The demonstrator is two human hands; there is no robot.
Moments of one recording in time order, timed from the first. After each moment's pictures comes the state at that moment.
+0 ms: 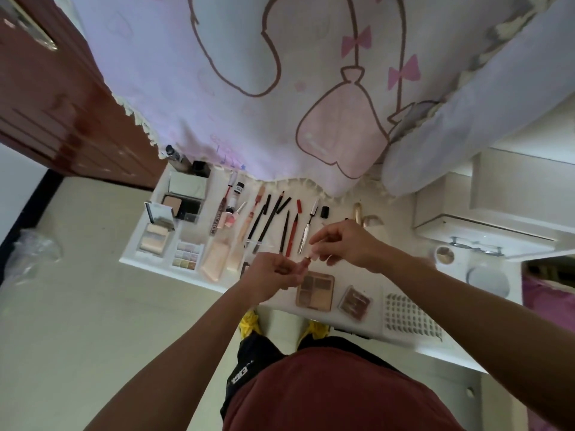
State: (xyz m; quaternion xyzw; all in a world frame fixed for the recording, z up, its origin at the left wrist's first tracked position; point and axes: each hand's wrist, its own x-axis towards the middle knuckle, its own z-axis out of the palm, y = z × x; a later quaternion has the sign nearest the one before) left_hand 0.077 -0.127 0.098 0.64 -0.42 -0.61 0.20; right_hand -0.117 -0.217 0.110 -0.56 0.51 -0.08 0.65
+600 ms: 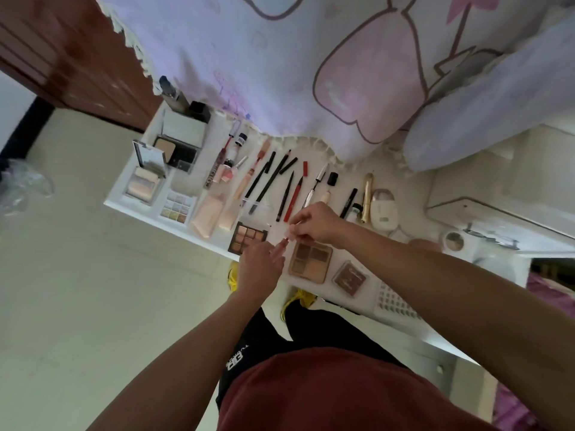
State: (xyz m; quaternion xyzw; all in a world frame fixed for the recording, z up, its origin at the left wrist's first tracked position) left_hand 0.047 -0.084 0.033 0.81 -0.47 -0.33 0.14; right_hand -0.073 -0.213 0.035 -0.56 0.54 0.04 0.63
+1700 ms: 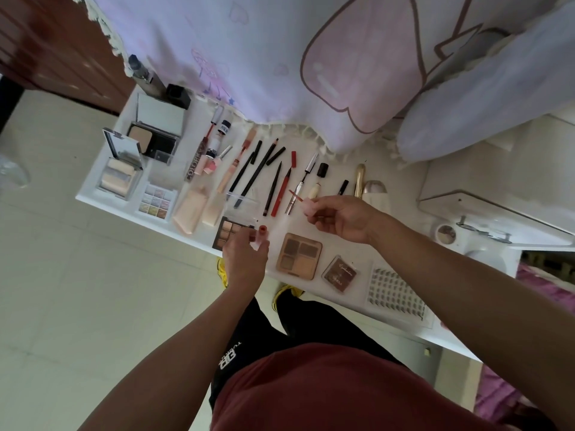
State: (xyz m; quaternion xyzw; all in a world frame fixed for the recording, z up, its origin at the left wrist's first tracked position) left_hand 0.042 -0.090 -0.001 0.86 -0.32 -0.33 0.24; right_hand -0.129 -0.238 0.034 -0.21 0.54 -0.08 0.81
